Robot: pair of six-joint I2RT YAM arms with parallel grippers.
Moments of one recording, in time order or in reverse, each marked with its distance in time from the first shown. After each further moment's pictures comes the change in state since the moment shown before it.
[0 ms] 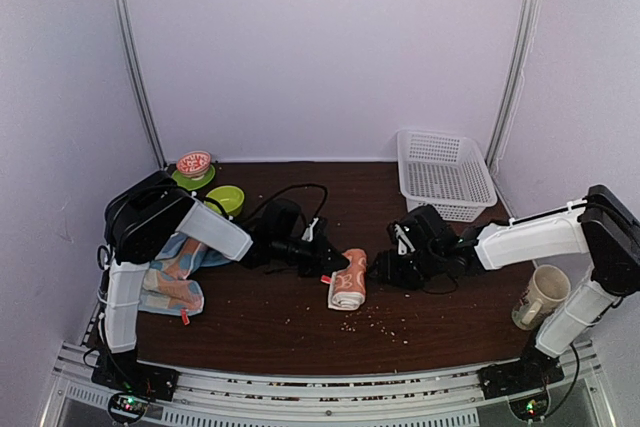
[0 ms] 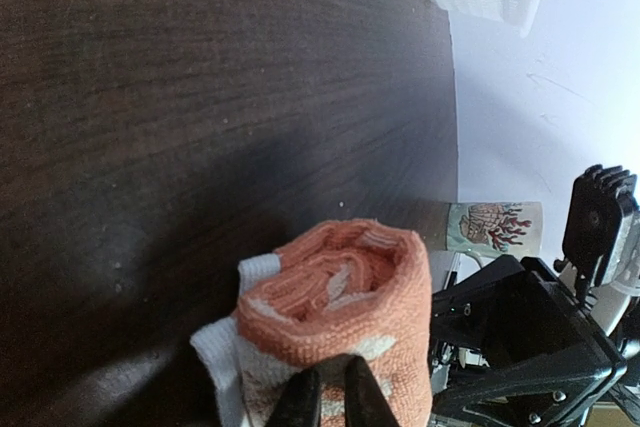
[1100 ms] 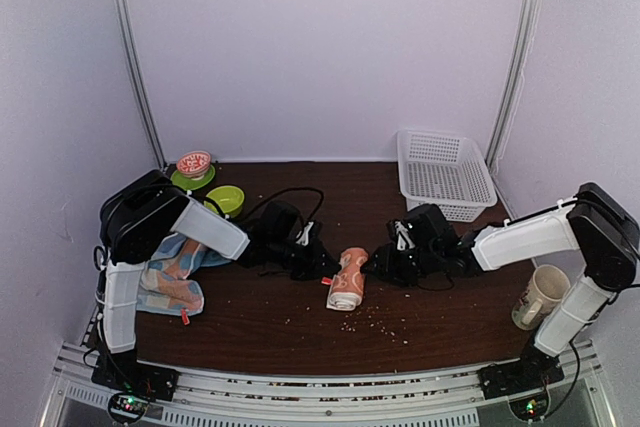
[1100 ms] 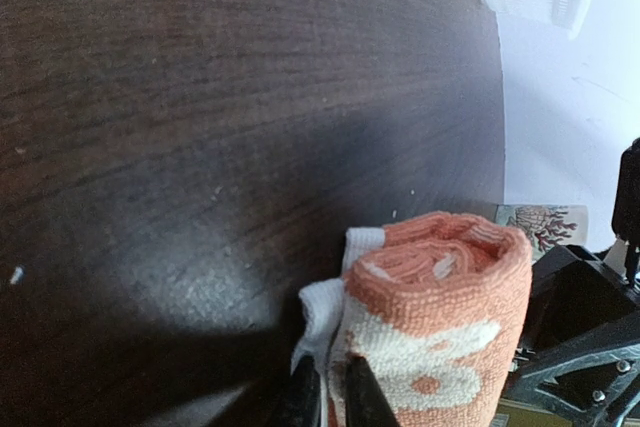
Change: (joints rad) left arm 0.002 -0.029 -0.018 -0.129 -0.058 0.094; right arm -0.048 0.041 -0.034 0.193 -0.104 0.103
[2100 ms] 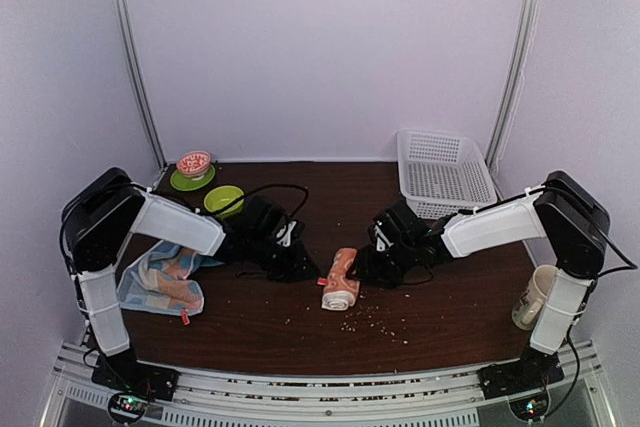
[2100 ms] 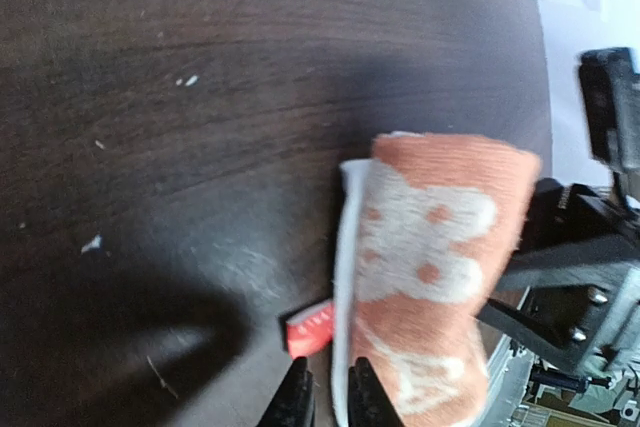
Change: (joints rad) left arm 0.006 -0.224 -0.125 -0.241 -0.114 0.124; right arm 0.049 0.193 0.232 -0.231 0.035 -0.024
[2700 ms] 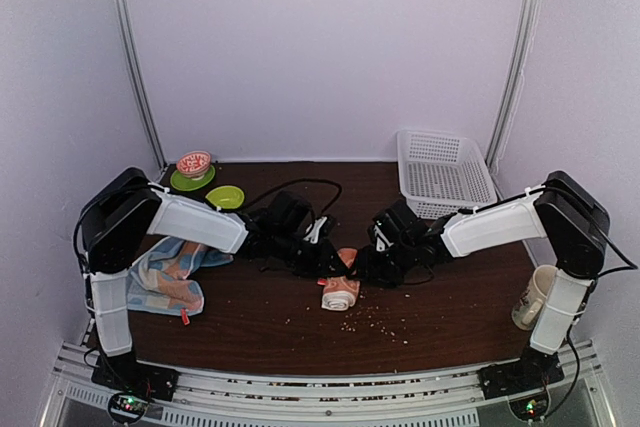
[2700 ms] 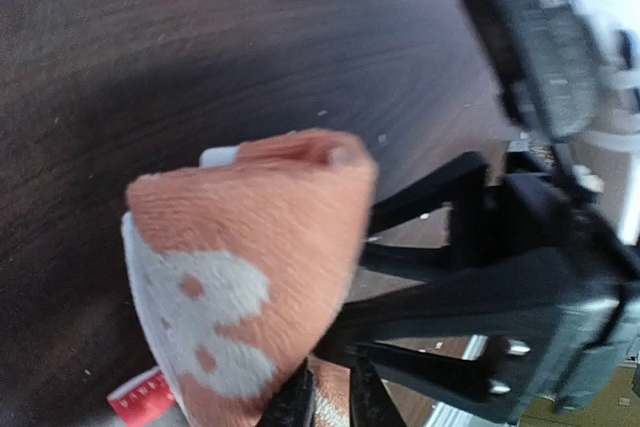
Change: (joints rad) left arm -0.089 0.073 0.175 -0.021 0.051 0.071; right arm 0.002 0.000 0.005 -0.014 0.004 -0.011
